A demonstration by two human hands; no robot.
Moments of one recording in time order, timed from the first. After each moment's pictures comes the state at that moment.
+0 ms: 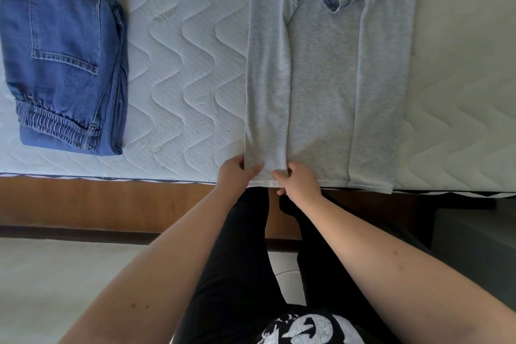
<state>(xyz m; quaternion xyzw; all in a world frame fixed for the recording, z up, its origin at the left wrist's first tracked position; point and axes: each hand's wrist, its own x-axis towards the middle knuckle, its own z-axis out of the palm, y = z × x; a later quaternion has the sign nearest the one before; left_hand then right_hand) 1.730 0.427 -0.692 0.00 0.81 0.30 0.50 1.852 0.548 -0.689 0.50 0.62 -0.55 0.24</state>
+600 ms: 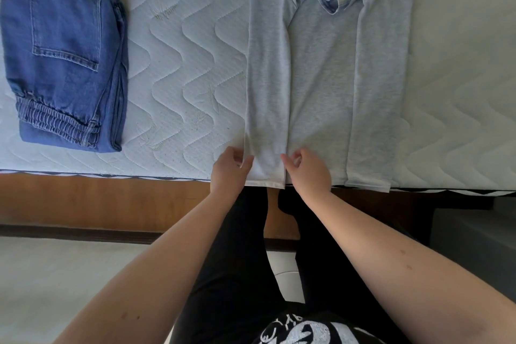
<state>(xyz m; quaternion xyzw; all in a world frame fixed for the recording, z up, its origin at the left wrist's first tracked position) 1.731 0.424 -0.682 0.06 0.88 0.24 0.40 1.853 0.567 -0.680 0.50 0.75 -0.39 0.19</state>
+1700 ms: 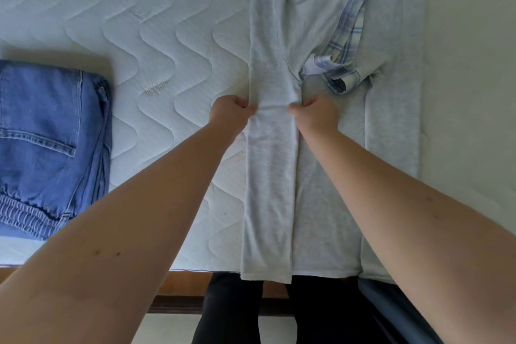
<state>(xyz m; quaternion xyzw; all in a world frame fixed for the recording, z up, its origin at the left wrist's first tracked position) 1.511 0.622 -0.720 0.02 0.84 0.34 0.42 1.636 0.747 -0.711 0.60 0.67 -0.44 0.04</state>
